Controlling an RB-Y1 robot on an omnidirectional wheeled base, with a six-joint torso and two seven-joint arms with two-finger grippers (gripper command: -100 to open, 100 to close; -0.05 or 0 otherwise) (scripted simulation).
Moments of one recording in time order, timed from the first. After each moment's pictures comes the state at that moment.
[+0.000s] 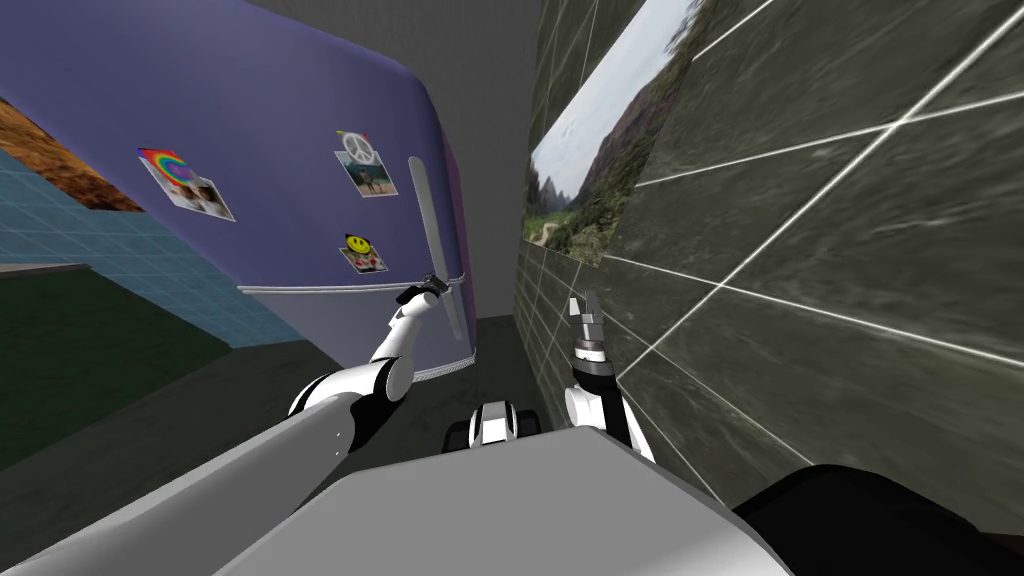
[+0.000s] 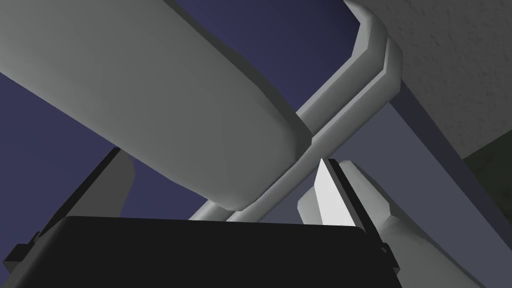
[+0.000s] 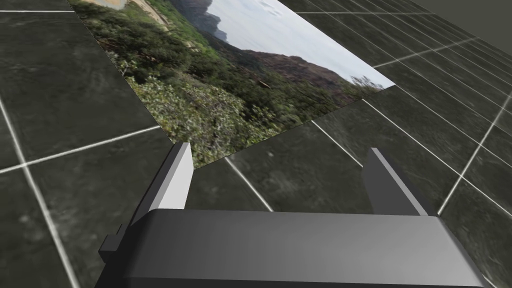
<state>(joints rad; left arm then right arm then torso) -0.86 0.20 0.41 -0.82 0.50 0.14 0.14 0.50 0.03 0.03 -2.31 0.08 -0.50 0.04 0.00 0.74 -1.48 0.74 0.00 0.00</state>
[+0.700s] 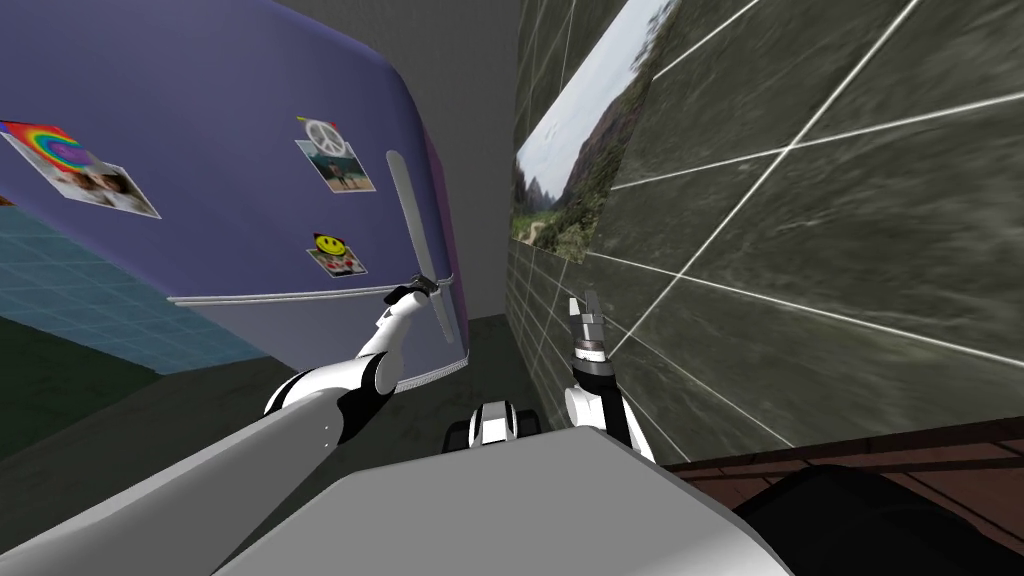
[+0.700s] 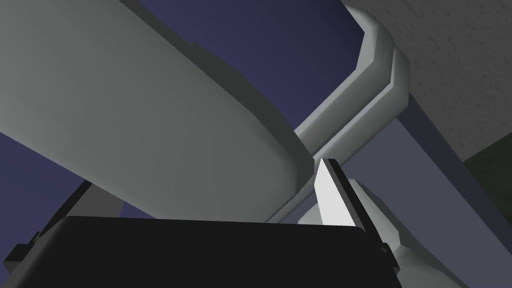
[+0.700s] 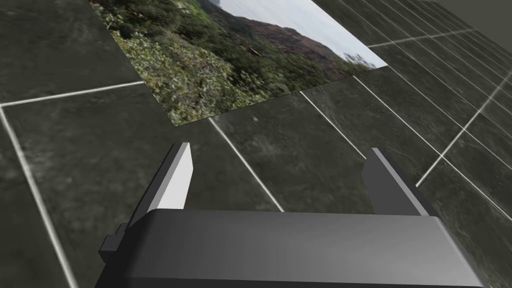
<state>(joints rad) -0.88 0.29 0.42 -0.72 0.53 0.09 0.14 0.50 0.03 0.03 -2.31 0.08 -0.50 0.04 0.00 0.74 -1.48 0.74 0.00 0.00</state>
